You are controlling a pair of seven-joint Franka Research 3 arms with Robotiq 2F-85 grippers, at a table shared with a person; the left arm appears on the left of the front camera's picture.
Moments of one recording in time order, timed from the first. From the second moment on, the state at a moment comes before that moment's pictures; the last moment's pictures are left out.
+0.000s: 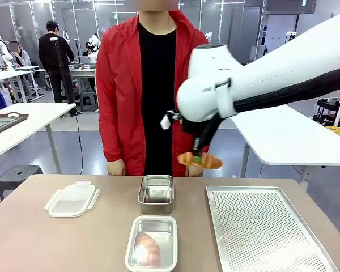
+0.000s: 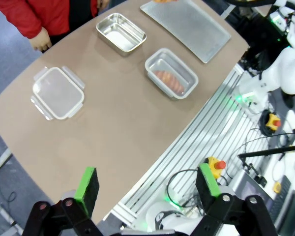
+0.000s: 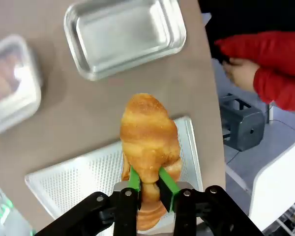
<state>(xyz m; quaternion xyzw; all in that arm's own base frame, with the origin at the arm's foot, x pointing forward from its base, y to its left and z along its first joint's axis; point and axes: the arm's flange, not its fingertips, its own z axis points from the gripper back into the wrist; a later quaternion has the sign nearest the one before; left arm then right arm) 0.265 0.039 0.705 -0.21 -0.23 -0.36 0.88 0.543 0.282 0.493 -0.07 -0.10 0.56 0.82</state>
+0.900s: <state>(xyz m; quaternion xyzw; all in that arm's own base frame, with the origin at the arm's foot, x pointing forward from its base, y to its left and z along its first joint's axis) 0.265 0.039 0.705 -0.21 -0.23 -0.36 0.88 0.571 0.408 0.426 -0.04 -0.01 0.18 0.98</state>
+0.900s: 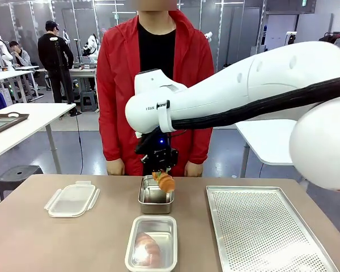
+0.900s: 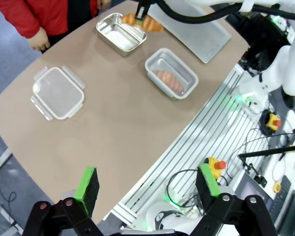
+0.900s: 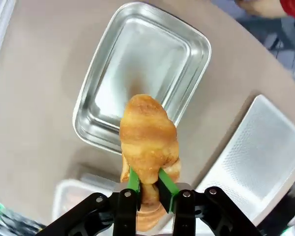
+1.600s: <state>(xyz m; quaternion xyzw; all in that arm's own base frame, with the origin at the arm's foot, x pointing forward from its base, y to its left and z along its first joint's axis) 0.265 0.039 0.705 -0.21 -0.23 -0.36 0.88 0.593 0.422 0.395 0.00 -0.04 0.05 1.00</state>
